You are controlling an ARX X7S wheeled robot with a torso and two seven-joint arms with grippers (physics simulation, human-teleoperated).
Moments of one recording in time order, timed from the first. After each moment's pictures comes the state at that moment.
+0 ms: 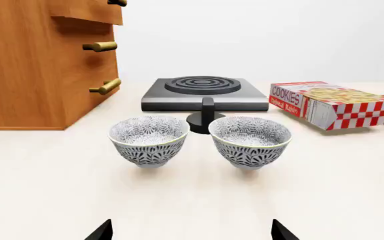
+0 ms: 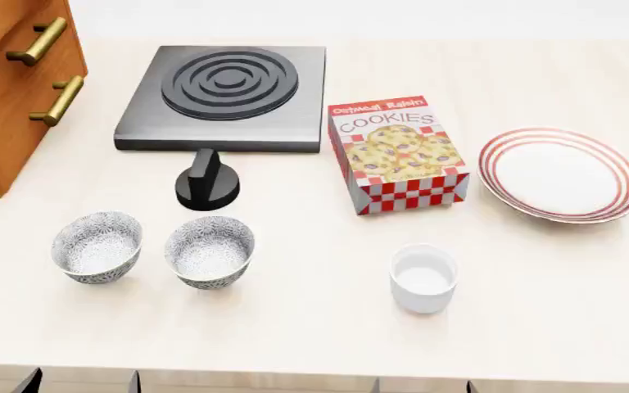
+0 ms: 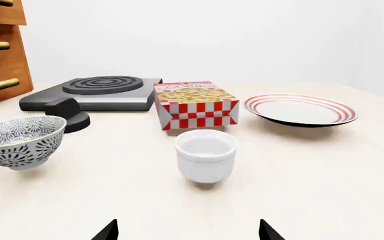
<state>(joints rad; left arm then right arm) 0.00 0.00 0.00 0.00 0.00 0.00 0.00 0.00 0.00 0.00 0.00 0.00 0.00 0.00</state>
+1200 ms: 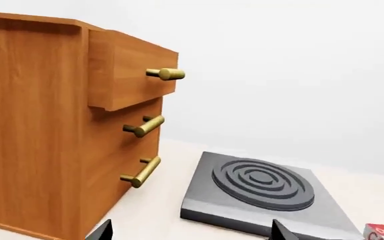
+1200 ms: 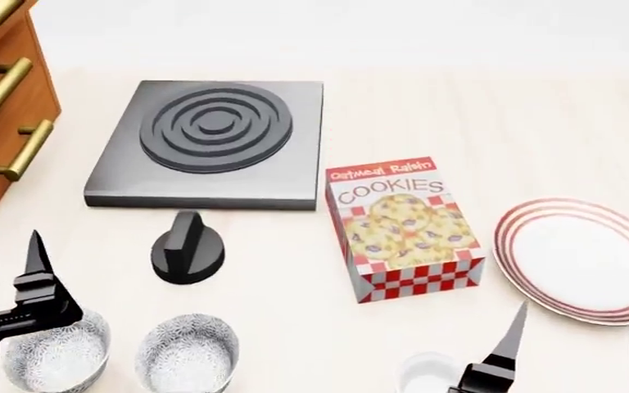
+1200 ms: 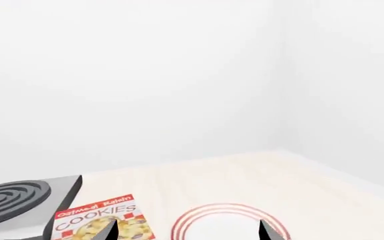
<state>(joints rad) -0.28 -0.11 -0.08 0.20 -0.20 -0.34 -0.17 0.00 0.14 0.15 -0.40 0.17 0.20 0.16</state>
